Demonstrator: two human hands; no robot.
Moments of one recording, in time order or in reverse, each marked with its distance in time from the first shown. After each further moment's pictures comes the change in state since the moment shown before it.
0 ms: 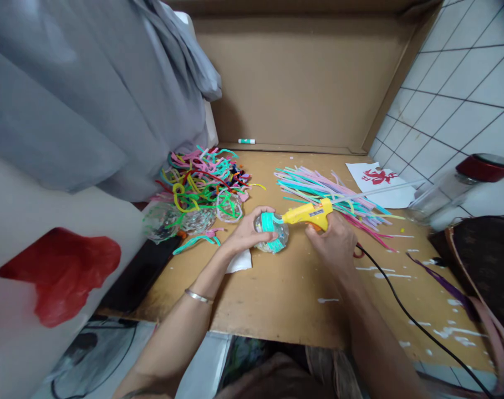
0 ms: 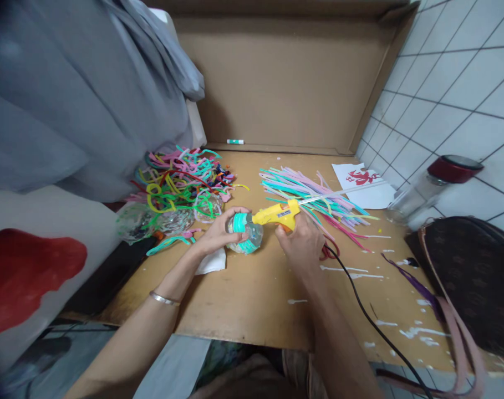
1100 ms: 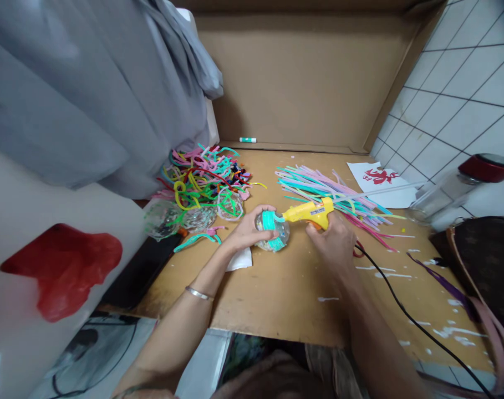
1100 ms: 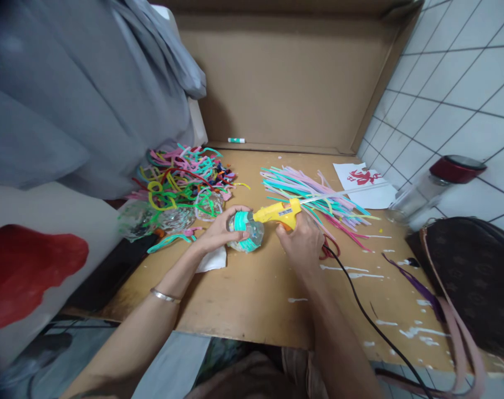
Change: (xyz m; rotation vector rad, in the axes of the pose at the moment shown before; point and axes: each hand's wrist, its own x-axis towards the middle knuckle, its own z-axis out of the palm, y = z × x) left_hand -0.001 -0.001 0.000 -0.038 -0.009 -0.014; right_hand 0.001 -0.002 0.001 0.002 -0.060 0.063
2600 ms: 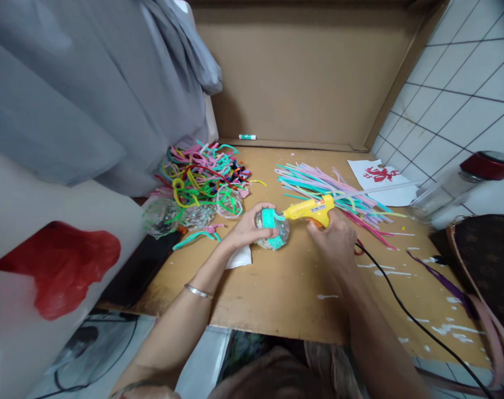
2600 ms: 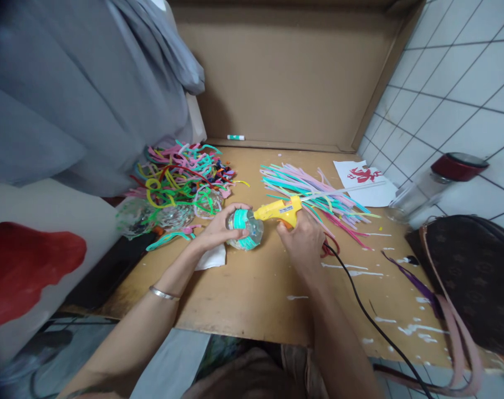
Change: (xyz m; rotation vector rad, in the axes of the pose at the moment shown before) left_hand -0.001 0.005 -0.001 0.073 0.001 0.038; right_hand 0.003 -0.003 -0.006 -0.023 -0.131 0.076
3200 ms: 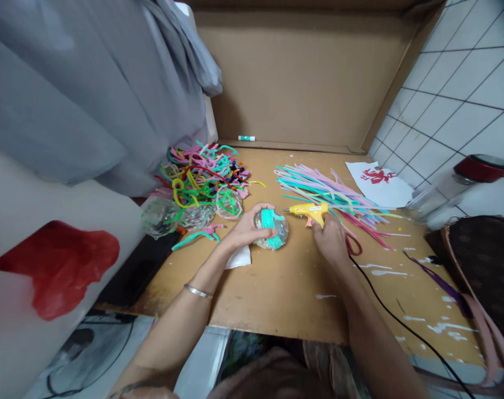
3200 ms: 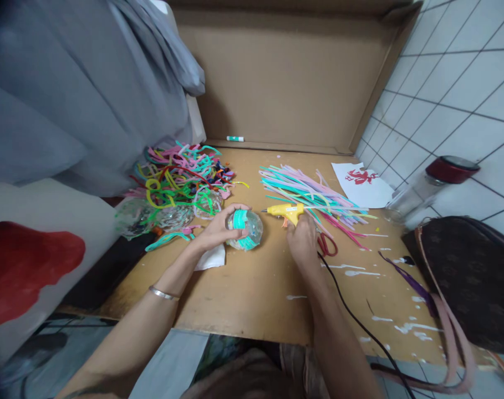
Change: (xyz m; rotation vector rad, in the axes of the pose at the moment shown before) left_hand 0.000 0.000 0.000 -0.025 0.016 -0.020; right_hand 0.007 0.021 0.024 0.046 -0.188 0.021
